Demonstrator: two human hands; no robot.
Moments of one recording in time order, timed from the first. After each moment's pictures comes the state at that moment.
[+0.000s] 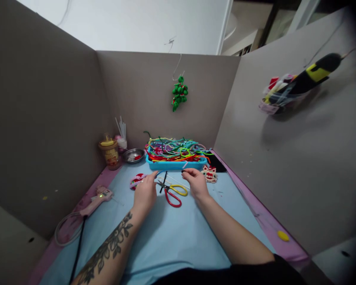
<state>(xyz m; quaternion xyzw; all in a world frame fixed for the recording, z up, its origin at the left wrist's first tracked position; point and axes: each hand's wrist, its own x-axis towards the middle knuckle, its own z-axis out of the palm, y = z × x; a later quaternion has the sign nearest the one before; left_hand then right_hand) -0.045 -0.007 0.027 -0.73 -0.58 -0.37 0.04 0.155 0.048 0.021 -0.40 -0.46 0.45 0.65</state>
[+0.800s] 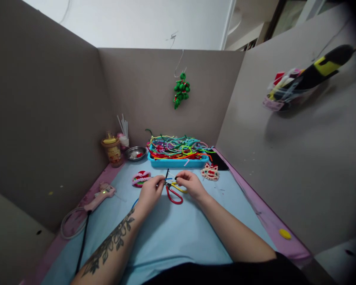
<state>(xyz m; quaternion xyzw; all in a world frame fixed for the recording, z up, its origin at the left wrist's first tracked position) -0.037 -0.011 0.033 -0.73 -0.52 -0.42 -0.11 0.144 0.031 0.022 -0.34 -0.55 0.55 0.52</state>
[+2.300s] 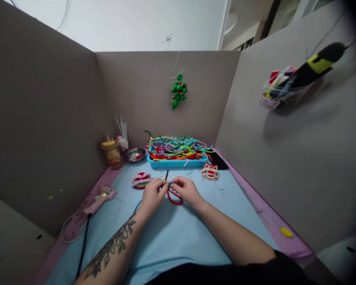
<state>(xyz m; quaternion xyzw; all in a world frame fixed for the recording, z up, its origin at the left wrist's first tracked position) -0.028 -0.015 0.033 -0.74 -0.48 -0.45 -0.13 0.130 0.013 0.018 -0.39 -0.65 0.44 0.48</state>
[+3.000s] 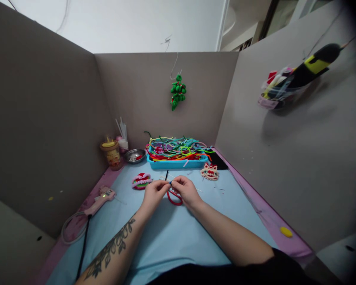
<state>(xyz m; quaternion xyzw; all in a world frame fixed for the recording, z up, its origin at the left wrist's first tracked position) -0.021 -0.011 0.031 -0.65 -0.50 -0.49 -0.29 0.119 0.008 0.020 -0.34 -0.47 0.60 0.55</state>
